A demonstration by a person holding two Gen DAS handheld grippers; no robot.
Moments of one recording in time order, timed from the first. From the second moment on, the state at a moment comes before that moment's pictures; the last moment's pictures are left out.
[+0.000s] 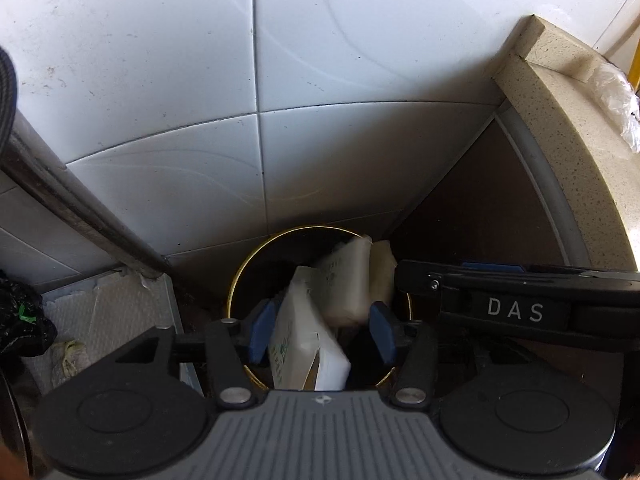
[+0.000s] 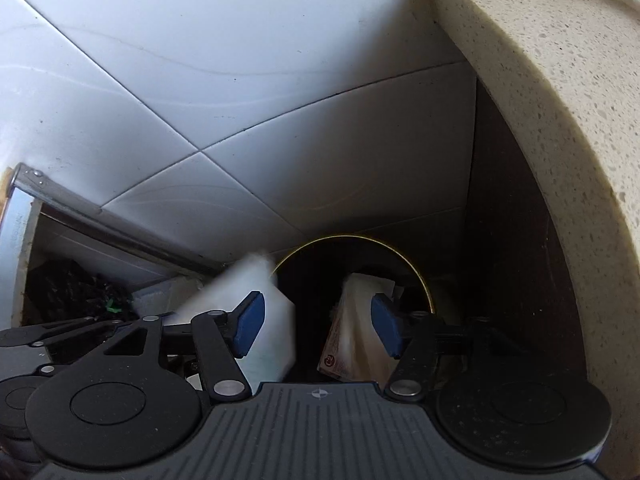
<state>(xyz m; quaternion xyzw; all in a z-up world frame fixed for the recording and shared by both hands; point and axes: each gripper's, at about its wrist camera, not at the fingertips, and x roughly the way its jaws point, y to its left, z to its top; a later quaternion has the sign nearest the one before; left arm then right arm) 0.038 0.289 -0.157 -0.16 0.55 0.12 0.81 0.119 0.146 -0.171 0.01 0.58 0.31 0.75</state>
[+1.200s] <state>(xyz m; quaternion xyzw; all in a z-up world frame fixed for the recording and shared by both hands) -0.001 0.254 -0.094 -0.08 0.48 0.12 0.87 0.068 0.107 -0.084 -0.01 0.48 0.31 0.82</state>
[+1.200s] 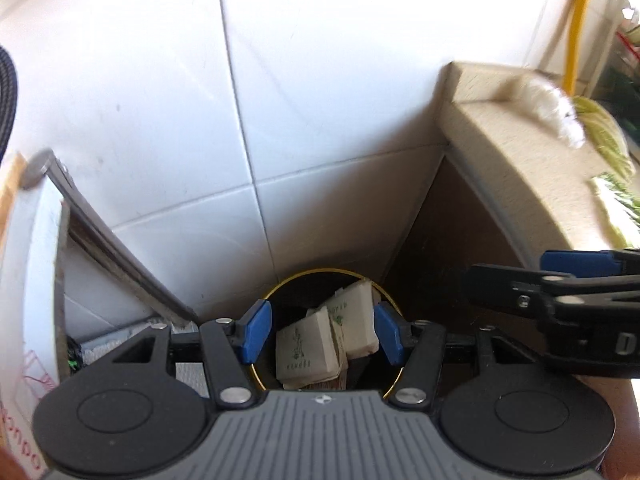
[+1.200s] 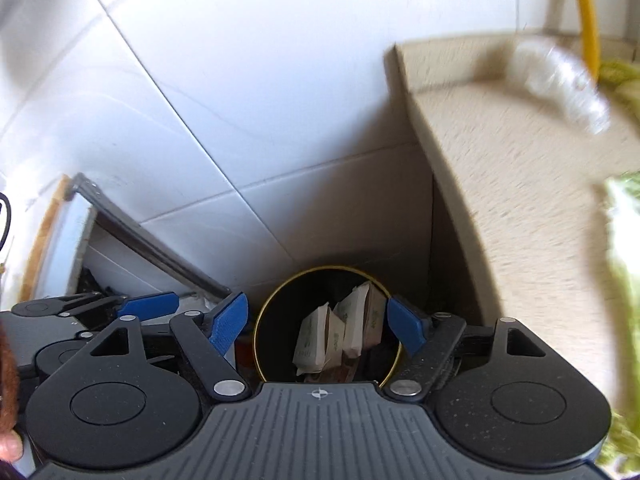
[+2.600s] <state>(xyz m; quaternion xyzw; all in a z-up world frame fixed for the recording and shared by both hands) 0.066 0.049 -0.045 -0.05 0.48 -0.09 0.87 0.055 -0.158 -0.019 0.03 0.42 0.12 0.90</state>
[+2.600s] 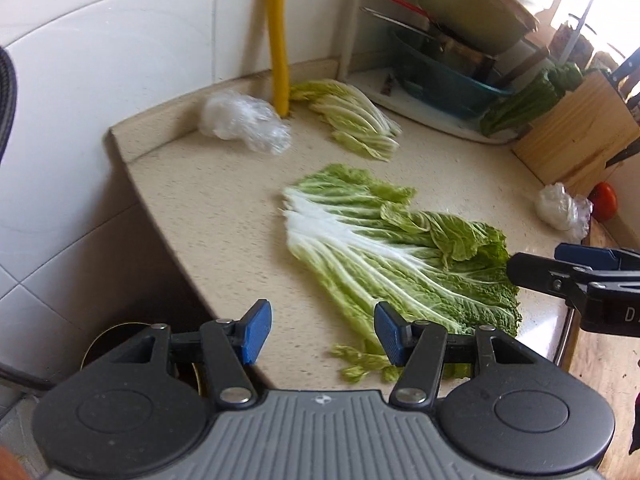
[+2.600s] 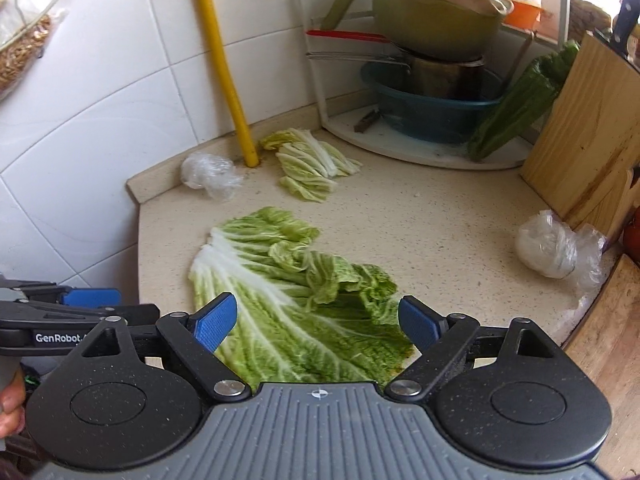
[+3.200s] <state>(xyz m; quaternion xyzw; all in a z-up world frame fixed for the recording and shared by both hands) 0.098 0.000 -0.070 -0.04 0.51 -0.10 0.85 0.101 -0.188 -0.046 0.05 0.43 0.13 0.89</state>
